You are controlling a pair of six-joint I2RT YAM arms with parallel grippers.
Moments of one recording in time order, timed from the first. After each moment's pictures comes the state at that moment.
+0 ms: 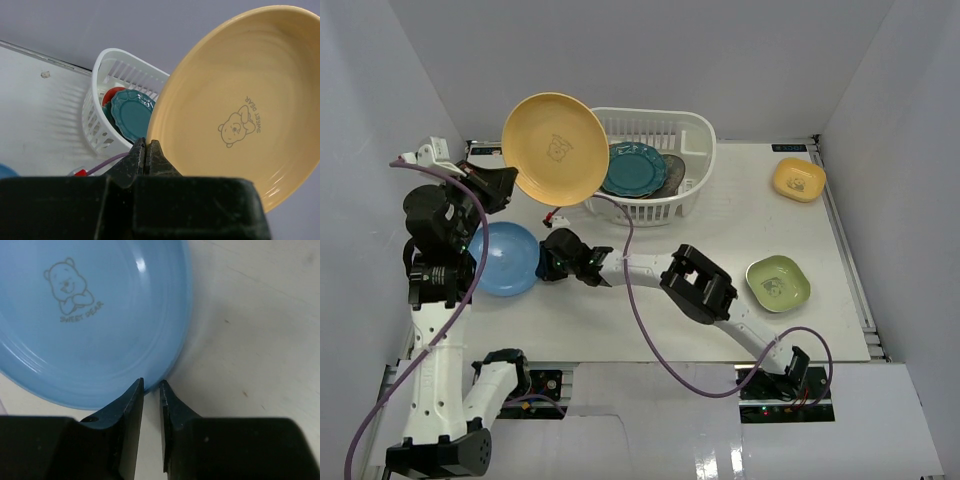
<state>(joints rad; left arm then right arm) 0.06 0.84 1.15 -0.29 0.25 -0.62 1.14 2.50 1.93 0.03 0.01 0.72</state>
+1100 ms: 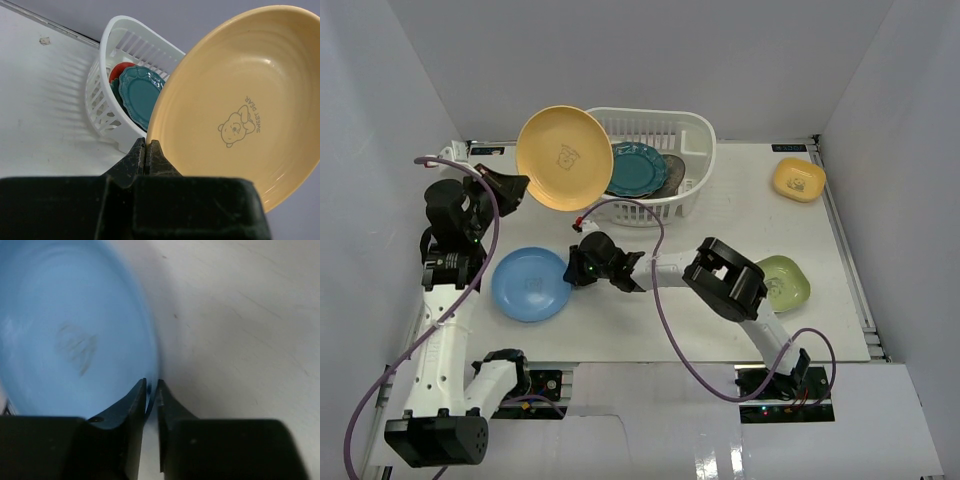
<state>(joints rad) 0.04 0.91 1.05 -0.25 0.26 -0.64 1.08 2.22 1.43 0.25 -0.07 0.64</state>
